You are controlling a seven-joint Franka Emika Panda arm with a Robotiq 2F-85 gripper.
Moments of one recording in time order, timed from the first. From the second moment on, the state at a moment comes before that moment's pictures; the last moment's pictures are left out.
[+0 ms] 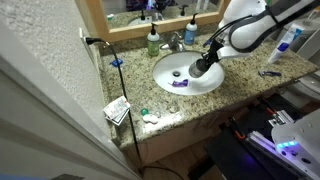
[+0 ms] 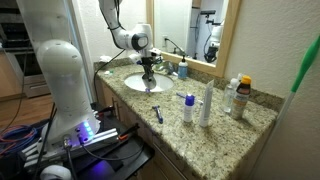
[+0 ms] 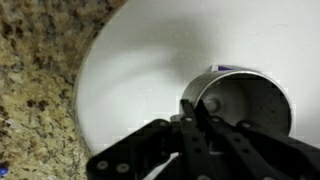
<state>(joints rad) -0.07 0.03 0.21 -2.59 -0.01 2.76 0.46</state>
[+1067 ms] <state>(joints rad) -0.11 -0.31 -0.07 -2.53 0.43 2.49 0.42</state>
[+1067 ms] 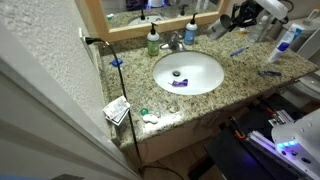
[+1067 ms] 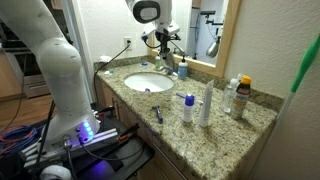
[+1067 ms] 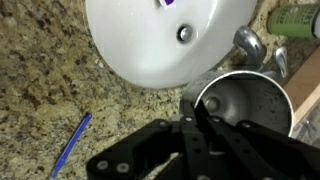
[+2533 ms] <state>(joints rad) -0.19 0.07 -0.23 -2.24 0.35 2.32 0.85</state>
